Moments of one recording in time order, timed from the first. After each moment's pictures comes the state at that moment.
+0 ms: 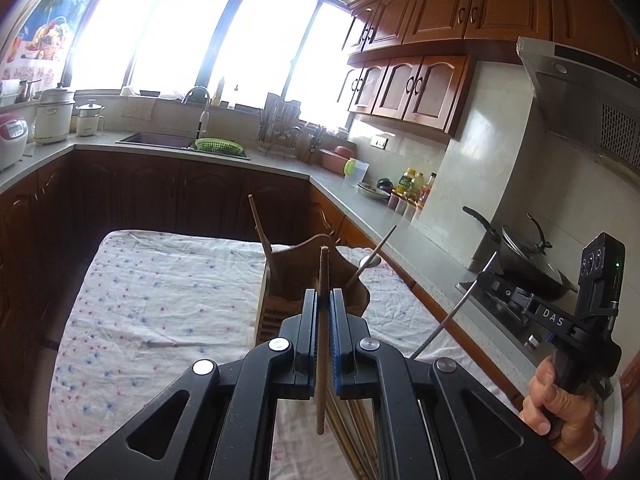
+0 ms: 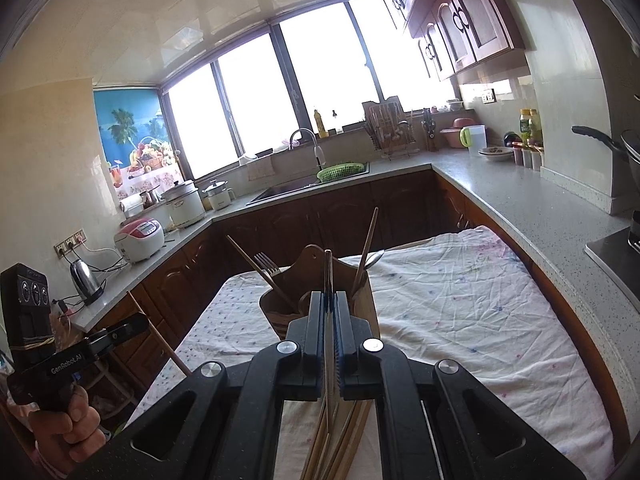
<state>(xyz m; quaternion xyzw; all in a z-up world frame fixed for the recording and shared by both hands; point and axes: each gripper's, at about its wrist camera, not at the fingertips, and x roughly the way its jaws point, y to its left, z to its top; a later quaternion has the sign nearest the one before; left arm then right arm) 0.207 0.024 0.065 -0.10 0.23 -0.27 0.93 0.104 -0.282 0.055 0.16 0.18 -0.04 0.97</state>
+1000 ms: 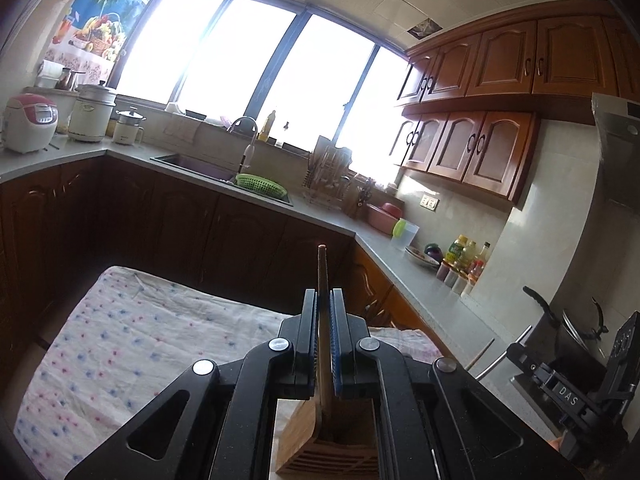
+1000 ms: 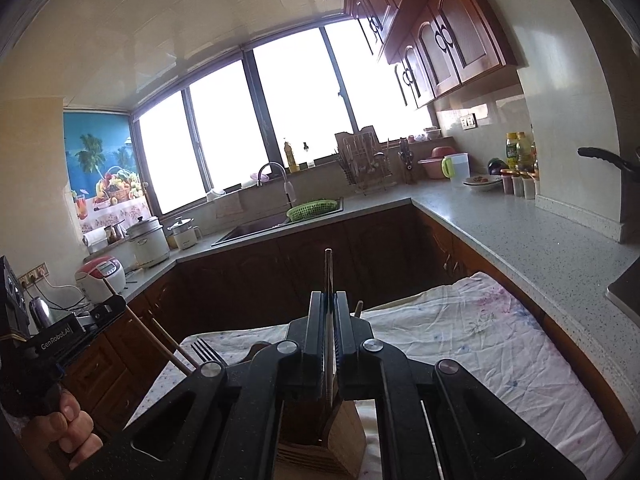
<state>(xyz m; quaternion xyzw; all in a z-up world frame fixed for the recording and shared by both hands) 0.362 -0.024 -0.006 -0.17 0.18 -0.19 0.95 0.217 -0.316 0.046 0.16 0.13 -0.10 0.97</state>
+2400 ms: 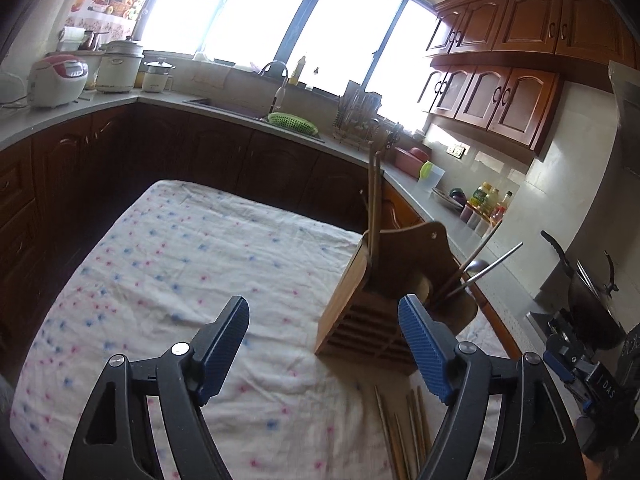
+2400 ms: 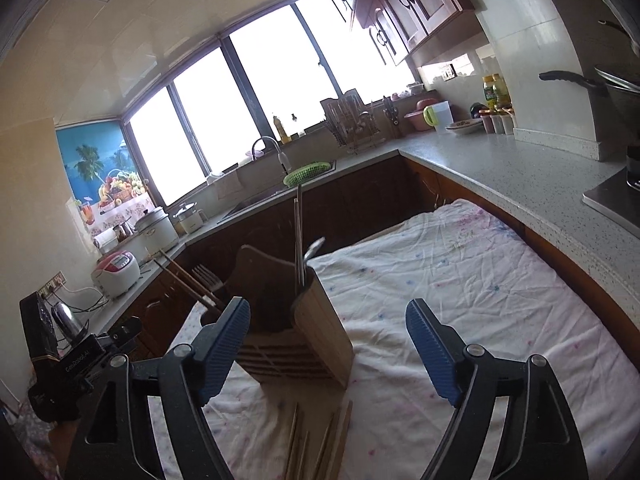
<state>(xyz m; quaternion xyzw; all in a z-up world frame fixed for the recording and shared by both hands) 0.281 0.011 -0.042 -0.16 0.28 -0.16 0.93 0.136 -0.325 -0.012 0.23 0.18 -0.09 0.95</state>
